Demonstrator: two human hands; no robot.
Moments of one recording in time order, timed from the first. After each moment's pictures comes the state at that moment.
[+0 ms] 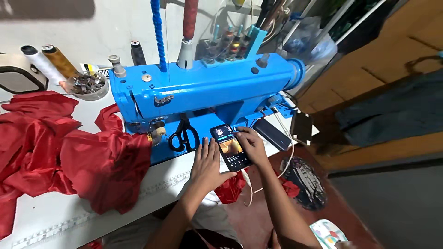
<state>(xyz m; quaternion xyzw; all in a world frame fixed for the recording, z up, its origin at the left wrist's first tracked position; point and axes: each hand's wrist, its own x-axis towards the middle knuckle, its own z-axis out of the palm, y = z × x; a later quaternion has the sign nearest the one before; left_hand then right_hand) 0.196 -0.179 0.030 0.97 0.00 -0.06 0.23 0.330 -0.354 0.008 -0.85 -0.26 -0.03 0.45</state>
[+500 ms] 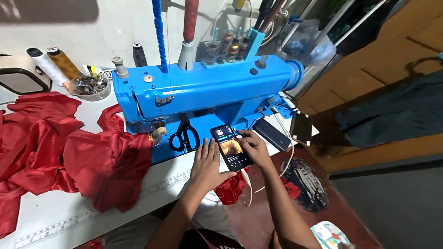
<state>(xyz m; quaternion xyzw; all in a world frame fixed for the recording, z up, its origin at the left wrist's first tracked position) 0.196 -0.179 0.032 0.97 0.00 -0.07 0.22 0.328 -0.365 0.008 -0.83 -0.30 -0.03 0.47</state>
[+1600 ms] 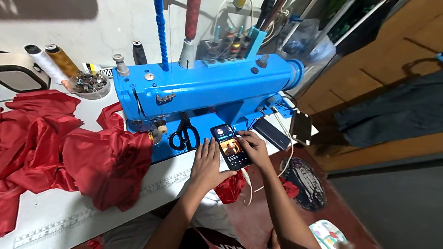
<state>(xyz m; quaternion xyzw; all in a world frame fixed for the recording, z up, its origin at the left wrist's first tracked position) 0.195 -0.179 0.030 0.97 0.00 -0.07 0.22 0.324 -0.365 0.004 -0.83 -0.29 -0.05 0.47</state>
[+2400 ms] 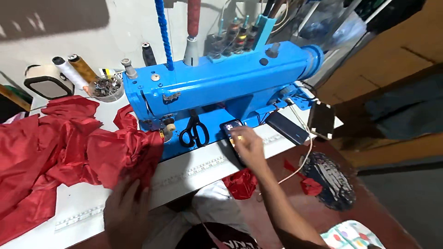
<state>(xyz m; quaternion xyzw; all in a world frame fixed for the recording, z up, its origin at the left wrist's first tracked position) 0.003 -0.059 0.034 0.91 0.23 0.30 0.17 0.268 -0.297 0.043 -0.82 -0.34 -0.09 0.45</state>
